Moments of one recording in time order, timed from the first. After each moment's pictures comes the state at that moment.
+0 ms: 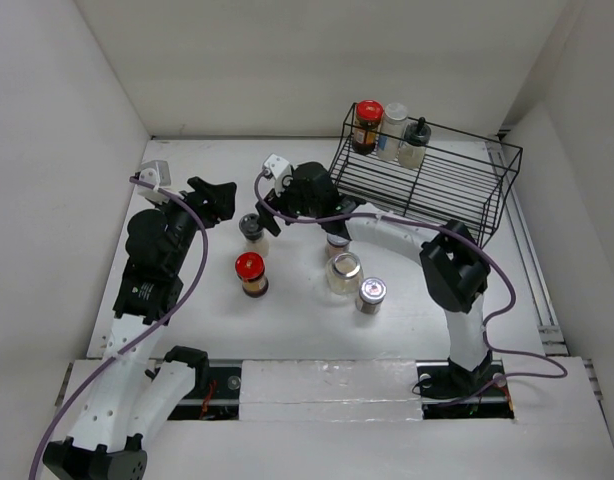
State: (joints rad) left arm -0.22 0.73 0.85 -0.13 0.00 -0.53; right arm 0.79 2.01 1.57 0.04 -0.22 -0.08
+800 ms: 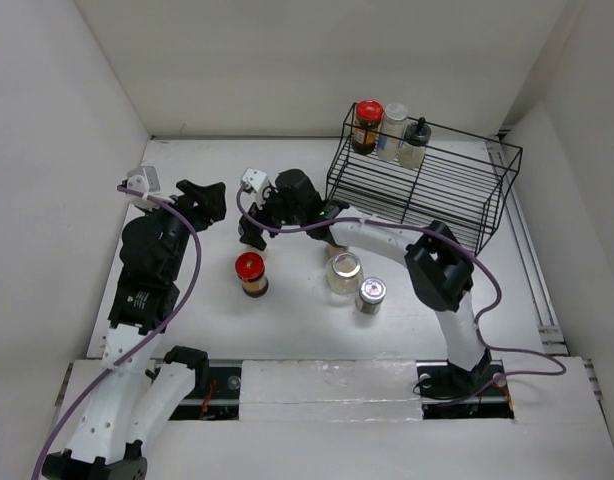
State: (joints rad) left arm -0.22 0.68 0.85 -0.17 -0.10 -0.54; right arm 0.86 2.07 1.65 0.01 -0.36 -0.10
